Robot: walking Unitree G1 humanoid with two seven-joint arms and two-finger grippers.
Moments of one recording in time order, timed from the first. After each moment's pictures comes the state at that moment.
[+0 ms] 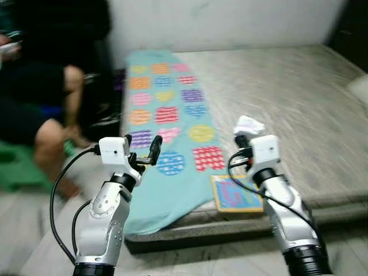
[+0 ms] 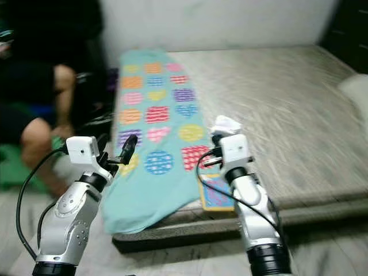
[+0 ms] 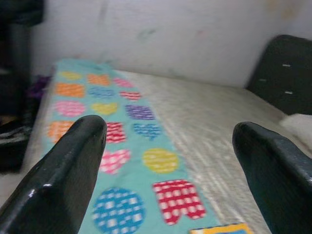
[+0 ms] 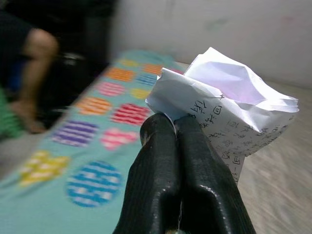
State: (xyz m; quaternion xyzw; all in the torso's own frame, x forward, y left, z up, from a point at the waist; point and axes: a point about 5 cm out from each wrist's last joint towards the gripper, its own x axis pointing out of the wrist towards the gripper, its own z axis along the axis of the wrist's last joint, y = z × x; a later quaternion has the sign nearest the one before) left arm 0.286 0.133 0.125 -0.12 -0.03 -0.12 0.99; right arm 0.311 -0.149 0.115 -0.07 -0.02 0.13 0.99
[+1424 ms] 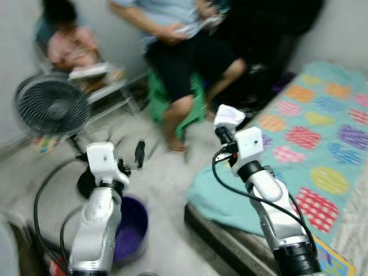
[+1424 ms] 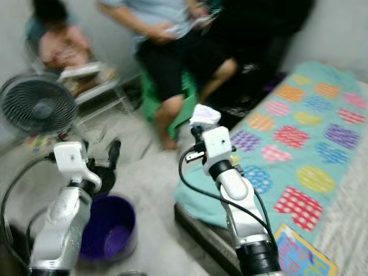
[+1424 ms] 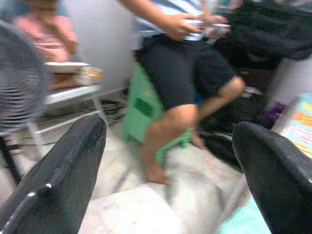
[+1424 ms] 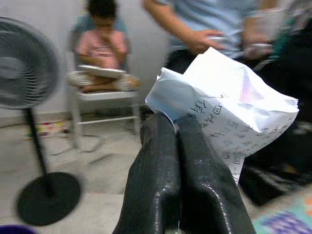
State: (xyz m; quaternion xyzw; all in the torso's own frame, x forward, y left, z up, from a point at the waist) left arm 0.281 0.162 0.118 -0.06 -0.02 -0.02 1.00; right arm 0.309 -0.109 0.135 -0.05 -0.06 0.19 0.98
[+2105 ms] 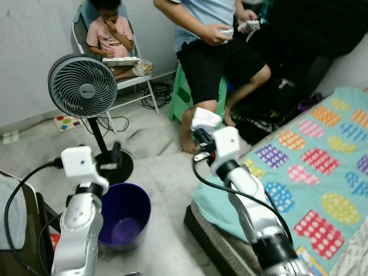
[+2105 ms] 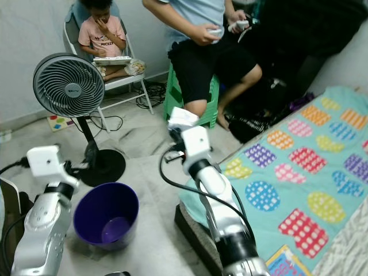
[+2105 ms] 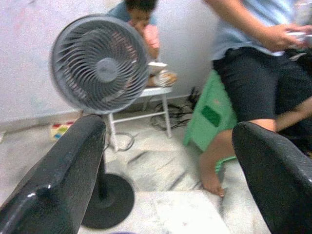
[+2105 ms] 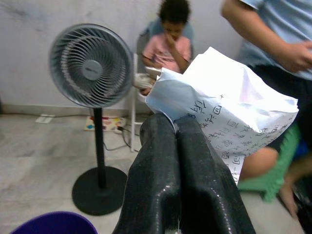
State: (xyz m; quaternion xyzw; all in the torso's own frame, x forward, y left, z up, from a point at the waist) left arm 0.265 0.194 0.112 -0.04 -0.02 0.07 1.00; right arm 0.322 -0.071 0.133 -0.02 -0.06 0.25 0.97
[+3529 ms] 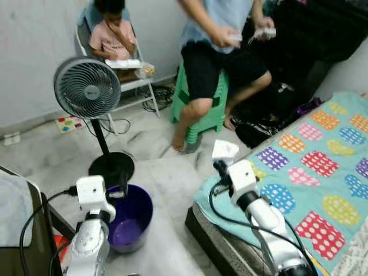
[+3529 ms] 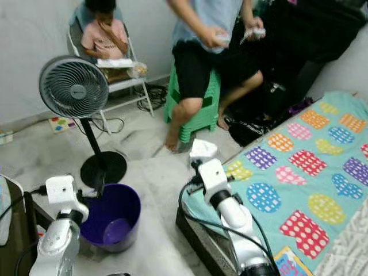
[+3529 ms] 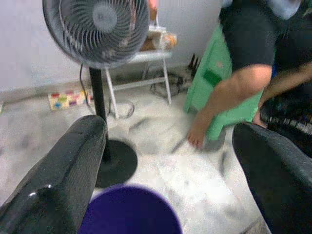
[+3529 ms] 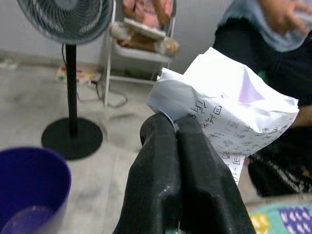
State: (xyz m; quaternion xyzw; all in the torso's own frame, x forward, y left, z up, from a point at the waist) left arm 0.252 0.182 0.062 -0.03 0.03 0.04 1.00; right arm 0.288 -0.126 0.078 -0.10 0.01 0.20 0.98
